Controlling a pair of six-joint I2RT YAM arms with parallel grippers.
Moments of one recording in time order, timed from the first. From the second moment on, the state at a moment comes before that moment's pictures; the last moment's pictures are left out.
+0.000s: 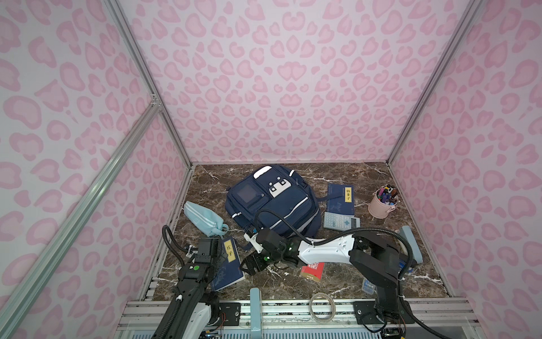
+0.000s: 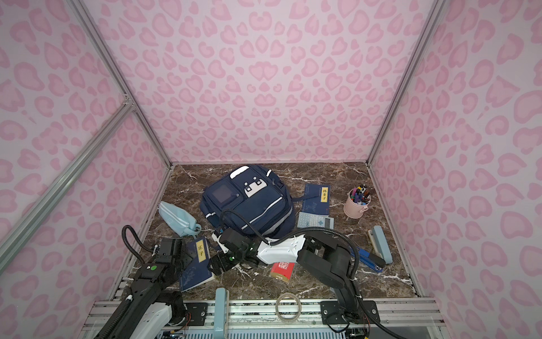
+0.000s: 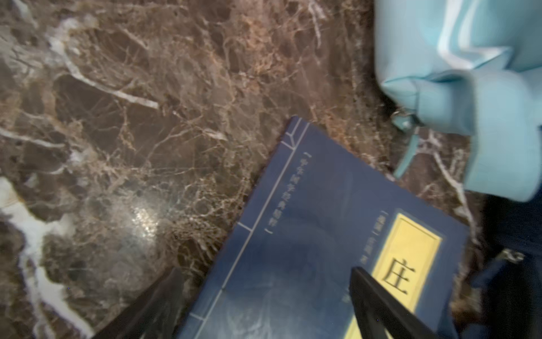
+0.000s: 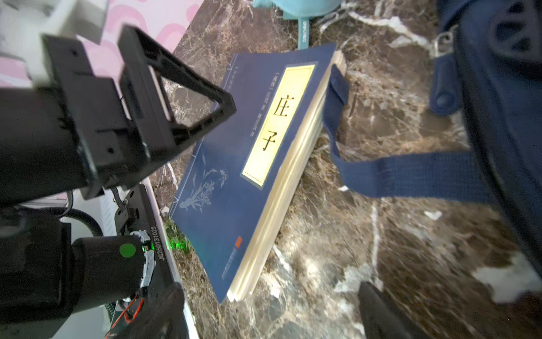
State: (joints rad) left arm -0.08 0.69 0.30 -0.72 -0.25 -0.99; right arm 1.16 1.99 1.22 -0.01 -0.24 0.58
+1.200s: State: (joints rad) left arm -0.07 0.56 0.17 -0.48 -0.15 -0.96; right arm 1.10 2.14 1.40 0.01 -0.34 0.66
